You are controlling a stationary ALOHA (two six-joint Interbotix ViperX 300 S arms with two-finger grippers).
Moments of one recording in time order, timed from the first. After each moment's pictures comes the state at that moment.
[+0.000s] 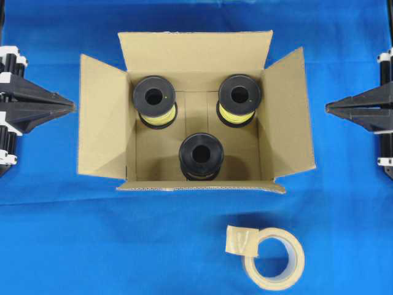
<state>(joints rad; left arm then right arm) 0.00 -0.97 1.18 0.00 -0.29 0.00 0.00 -0.97 1.17 0.00 -0.29 0.00</state>
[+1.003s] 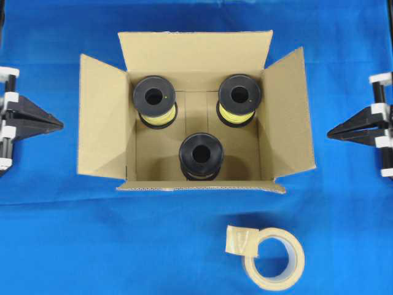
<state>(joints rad) 0.04 -1.07 1.25 -0.03 0.31 0.04 -0.01 -0.97 1.18 0.07 0.37 0.01</state>
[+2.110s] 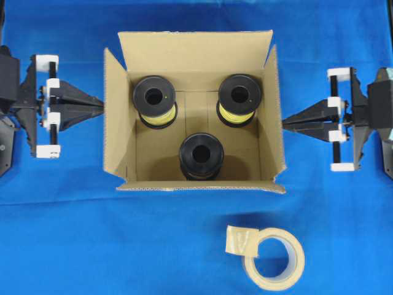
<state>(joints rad) 0.09 -0.66 1.19 -0.03 -0.30 0.04 -0.02 -0.60 1.13 0.07 -0.24 -0.01</state>
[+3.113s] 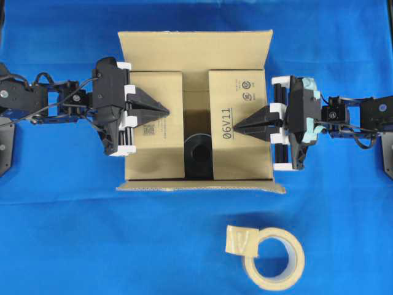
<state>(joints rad) 0.10 -0.13 0.92 -0.03 -0.35 0.09 -0.04 -0.18 0.97 0.07 -0.36 0.00</state>
